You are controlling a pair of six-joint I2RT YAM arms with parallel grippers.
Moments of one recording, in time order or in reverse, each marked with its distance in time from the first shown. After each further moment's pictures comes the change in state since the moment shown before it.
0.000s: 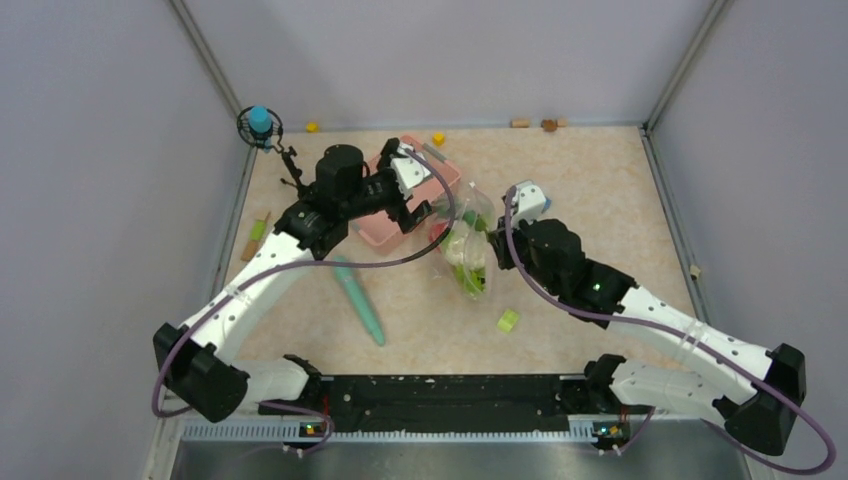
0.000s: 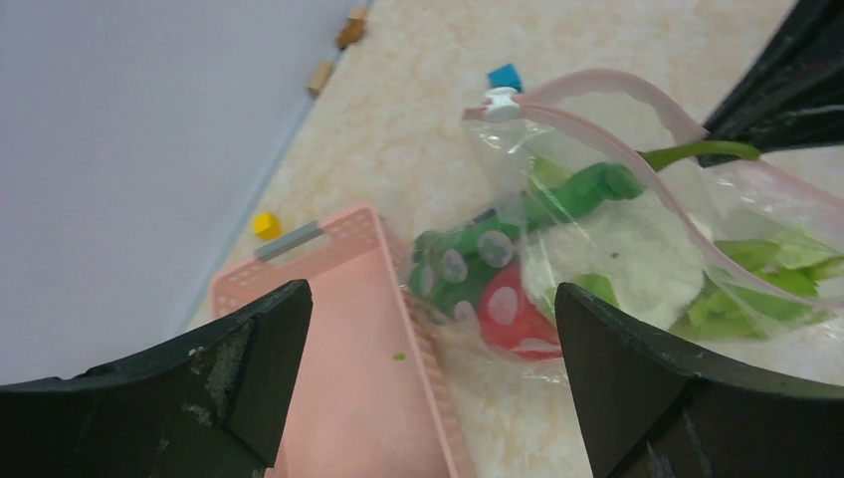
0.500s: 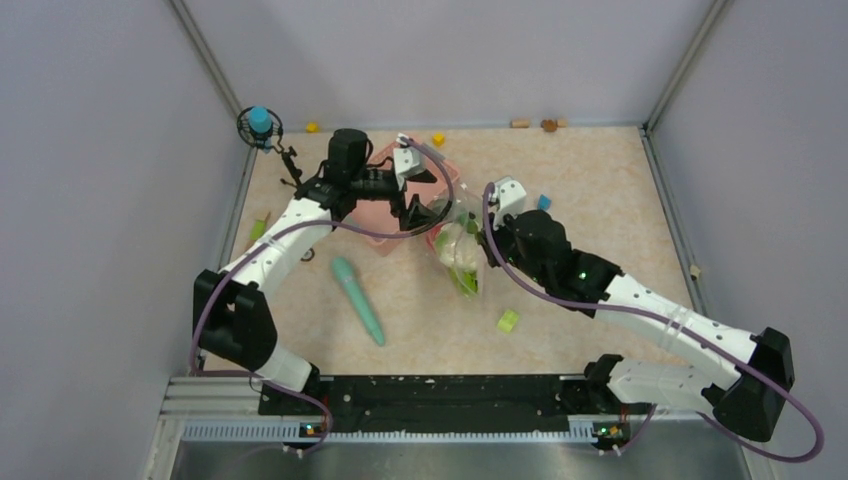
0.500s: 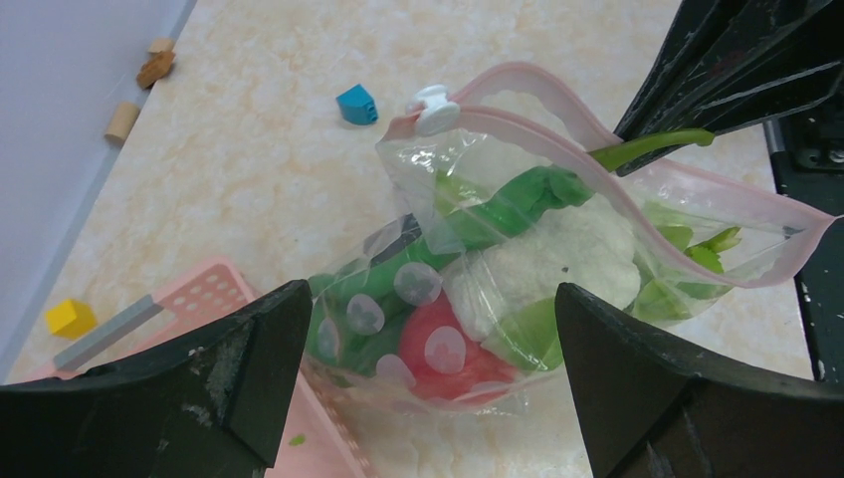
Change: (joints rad) left arm 0.177 0.284 0.050 0.026 0.607 0.023; right arm -0.001 0.108 0.072 -0.016 -0.074 -0.061
